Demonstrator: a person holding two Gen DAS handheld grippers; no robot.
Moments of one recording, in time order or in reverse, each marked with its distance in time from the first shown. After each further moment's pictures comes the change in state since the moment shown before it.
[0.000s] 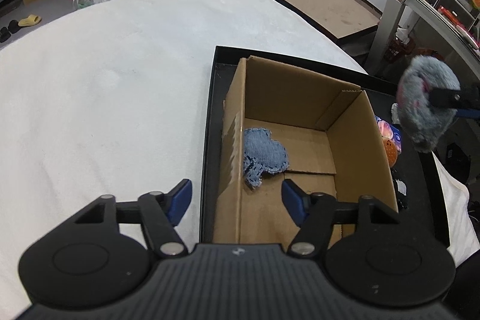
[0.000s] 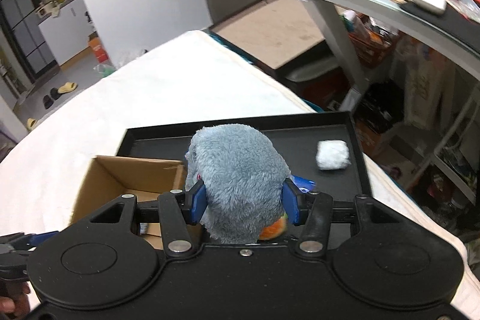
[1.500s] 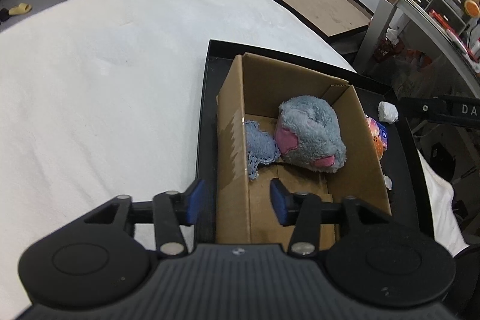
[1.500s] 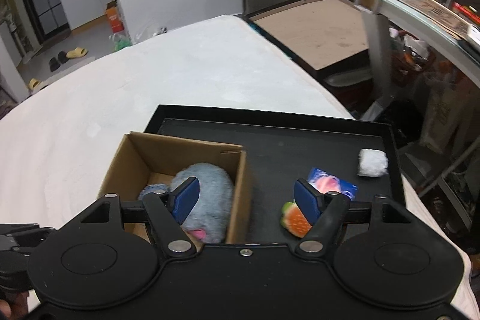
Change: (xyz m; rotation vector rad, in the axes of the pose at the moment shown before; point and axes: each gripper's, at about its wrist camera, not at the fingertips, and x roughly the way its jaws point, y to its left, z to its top) left arm -0.005 0.009 -0.003 -0.021 0.027 -0.070; right arm 0.009 0.074 -0.006 -0.130 0.032 -0.039
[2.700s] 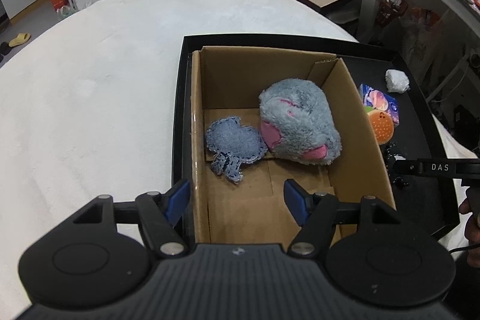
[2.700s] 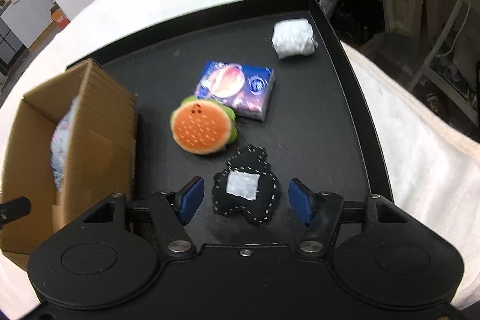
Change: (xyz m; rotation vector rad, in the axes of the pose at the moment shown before) left arm 0.023 -0.052 0.006 0.144 0.061 0.122; right arm 0.063 -0.110 -0.086 0.276 0.214 -0.013
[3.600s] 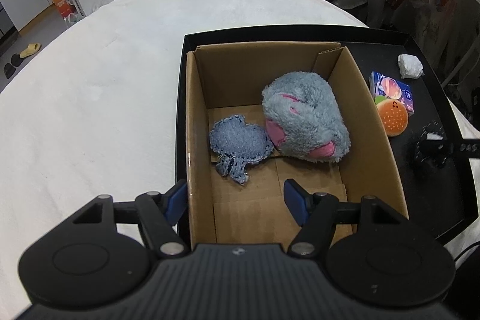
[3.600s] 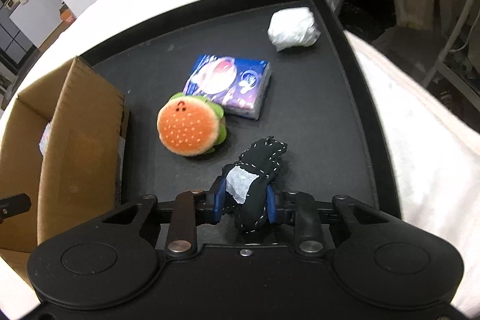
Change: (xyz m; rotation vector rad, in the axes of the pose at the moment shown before) left arm 0.009 -0.019 0.005 0.054 0.035 0.094; right arm 0.014 -0.022 0.005 -0.005 -0.005 0.064
